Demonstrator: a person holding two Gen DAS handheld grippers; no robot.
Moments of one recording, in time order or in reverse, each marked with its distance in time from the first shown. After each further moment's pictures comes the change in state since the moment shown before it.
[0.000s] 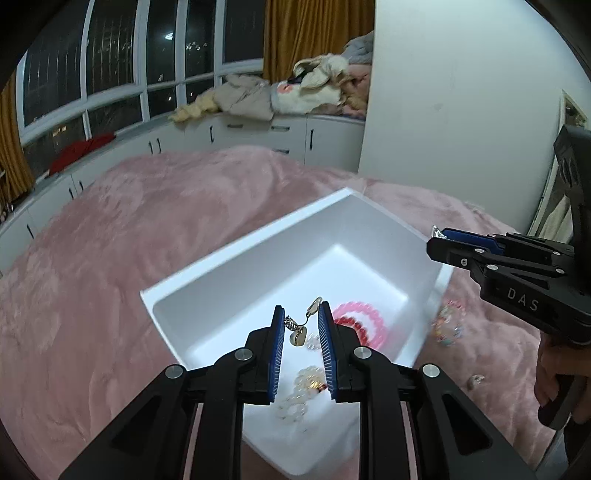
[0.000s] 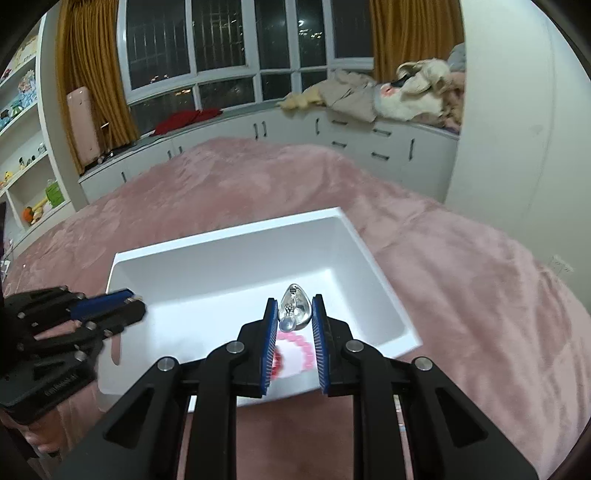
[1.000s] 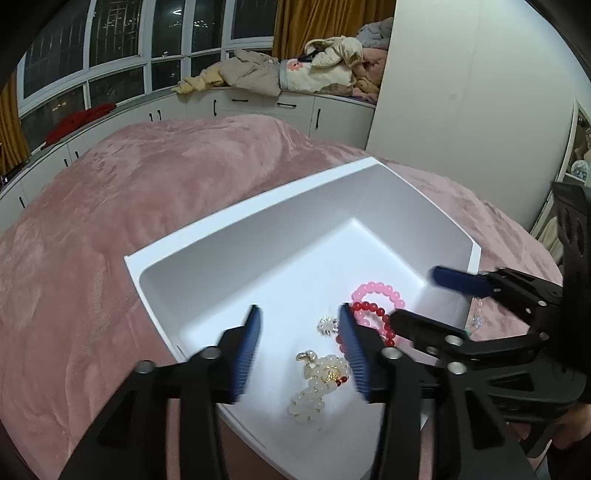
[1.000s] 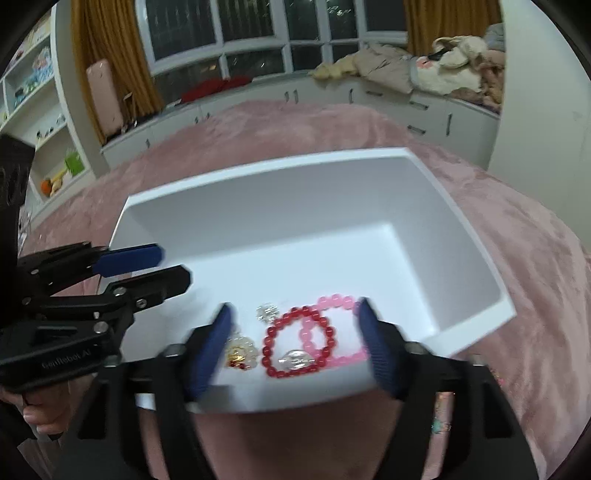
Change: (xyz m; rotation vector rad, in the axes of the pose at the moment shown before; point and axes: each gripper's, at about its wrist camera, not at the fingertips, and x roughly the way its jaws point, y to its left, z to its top) left arm 0.033 0.024 -0.015 -0.059 0.058 -0.018; right arm 0.043 0.025 -0.032 -0.028 0.075 0.079
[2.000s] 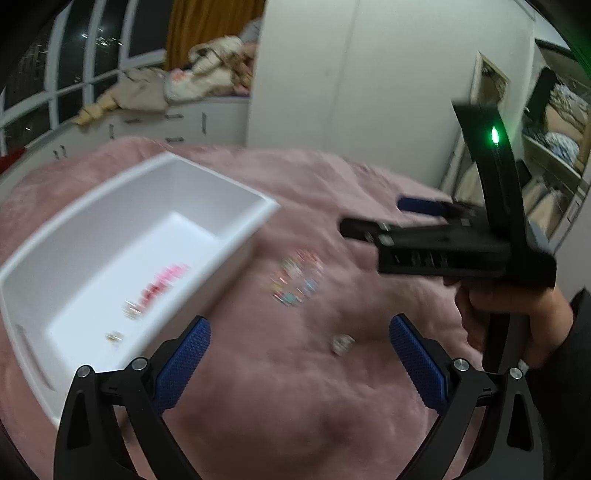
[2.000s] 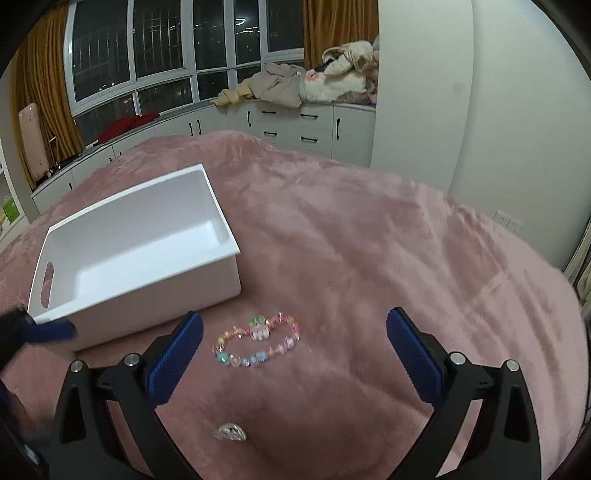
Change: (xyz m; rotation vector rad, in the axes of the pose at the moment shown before) left arm -0.026 -0.172 -0.050 0.237 0.033 -0.323; right arm -0.103 -0.136 -0.064 0.163 -0.068 -0.267
